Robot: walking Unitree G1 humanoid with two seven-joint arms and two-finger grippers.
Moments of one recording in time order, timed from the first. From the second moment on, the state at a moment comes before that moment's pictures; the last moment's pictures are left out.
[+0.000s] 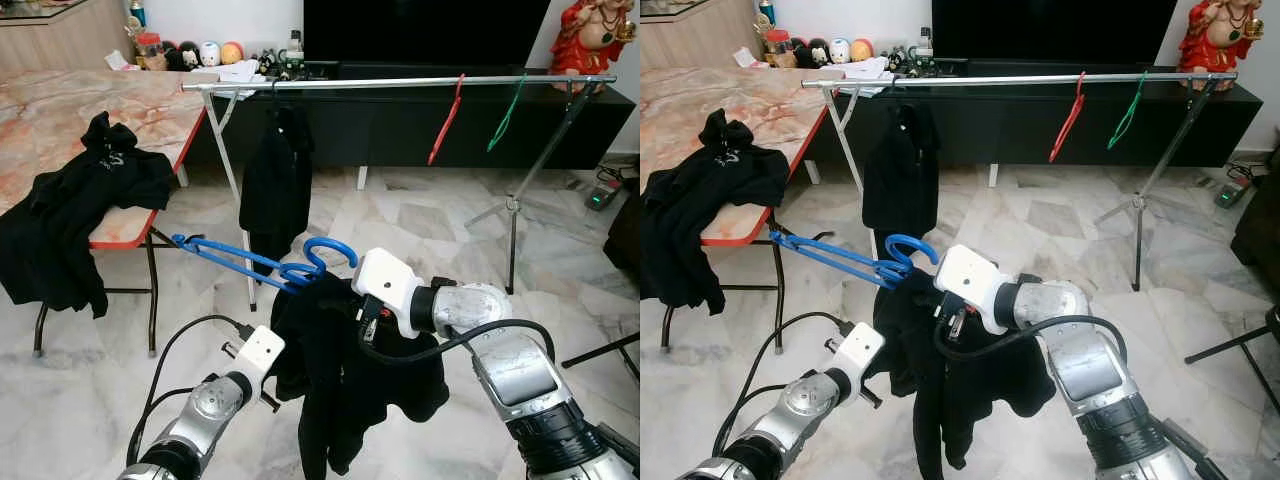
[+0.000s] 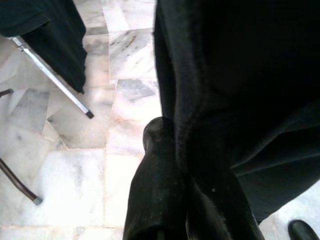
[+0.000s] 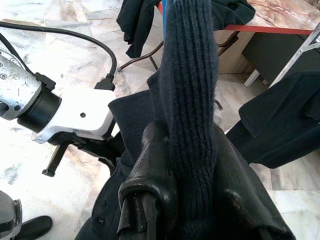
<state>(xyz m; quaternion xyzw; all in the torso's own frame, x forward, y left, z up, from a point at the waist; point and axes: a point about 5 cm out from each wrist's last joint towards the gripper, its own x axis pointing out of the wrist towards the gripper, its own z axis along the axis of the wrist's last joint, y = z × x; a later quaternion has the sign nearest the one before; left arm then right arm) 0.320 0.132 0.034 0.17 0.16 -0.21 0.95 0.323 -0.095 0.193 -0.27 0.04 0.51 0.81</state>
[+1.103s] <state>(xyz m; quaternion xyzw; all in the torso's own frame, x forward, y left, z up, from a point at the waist) 0.308 0.152 0.017 0.18 0.21 -0.20 0.94 0.271 -0.192 0.090 -0.25 0.25 0.53 0.77</state>
